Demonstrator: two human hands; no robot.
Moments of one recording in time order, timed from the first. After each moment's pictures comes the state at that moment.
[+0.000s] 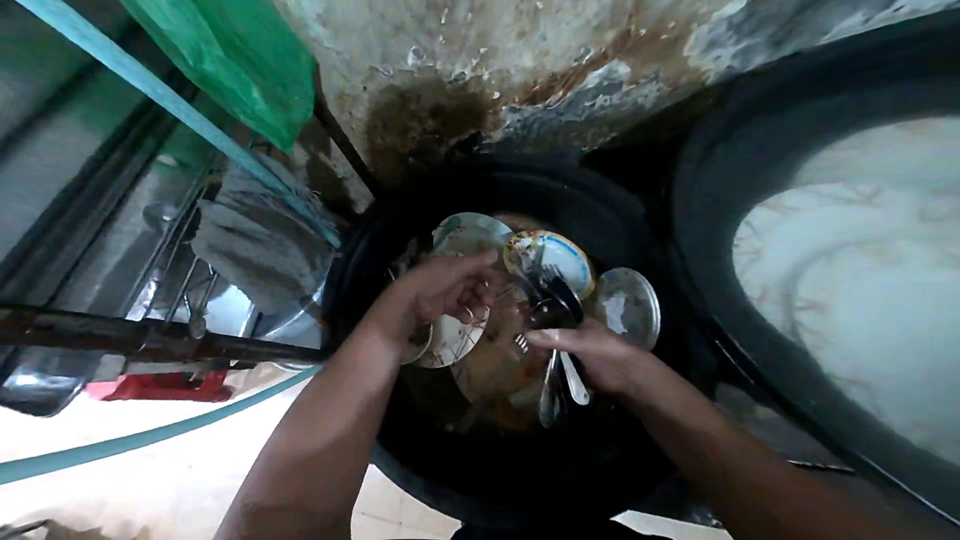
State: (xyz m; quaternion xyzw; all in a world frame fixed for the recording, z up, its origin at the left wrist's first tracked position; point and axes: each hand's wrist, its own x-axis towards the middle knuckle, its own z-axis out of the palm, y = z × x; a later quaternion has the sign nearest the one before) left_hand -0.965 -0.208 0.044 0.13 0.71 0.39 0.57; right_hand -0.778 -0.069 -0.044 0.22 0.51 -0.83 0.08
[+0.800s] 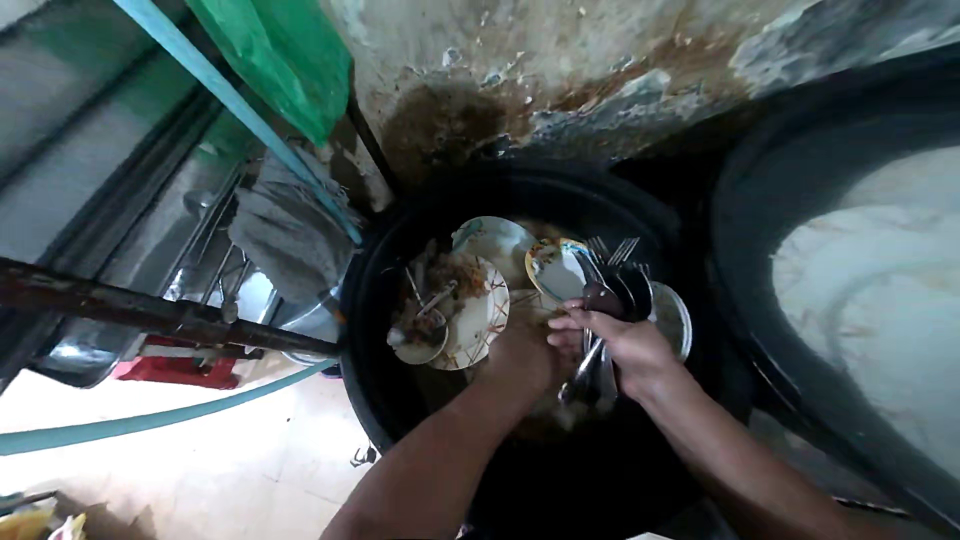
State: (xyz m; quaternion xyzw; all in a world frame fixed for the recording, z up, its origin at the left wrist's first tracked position) left_hand -0.861 -0.185 -0.004 0.31 0.87 0.01 0.39; right_hand -0.792 -0.075 -0.025 0.40 0.49 -0.77 -0.05
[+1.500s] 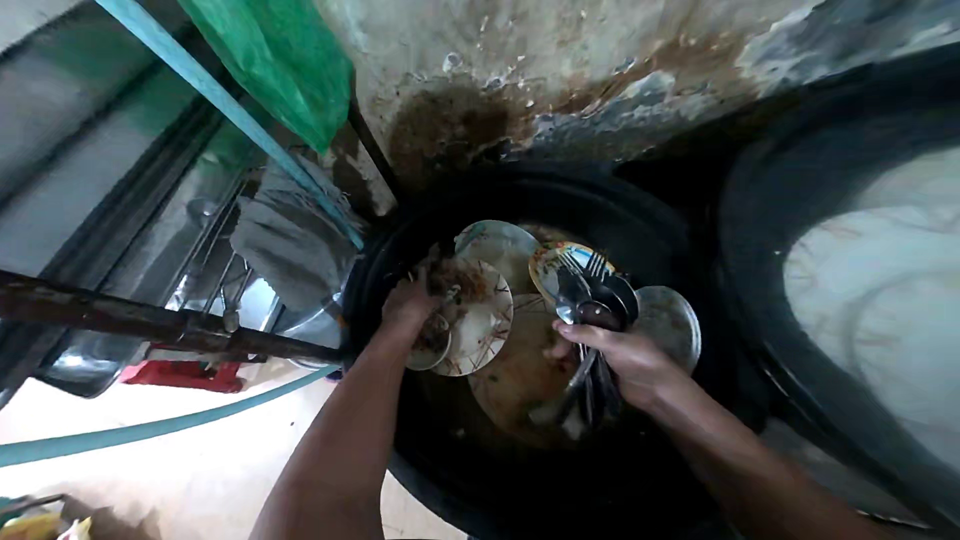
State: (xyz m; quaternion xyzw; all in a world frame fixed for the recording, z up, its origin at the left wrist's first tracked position) left_hand -0.999 -0.260 -0.016 0.04 0.96 0.03 0.27; right_hand -0.791 -0.073 -0.035 0.33 0.50 -0.80 -0.01
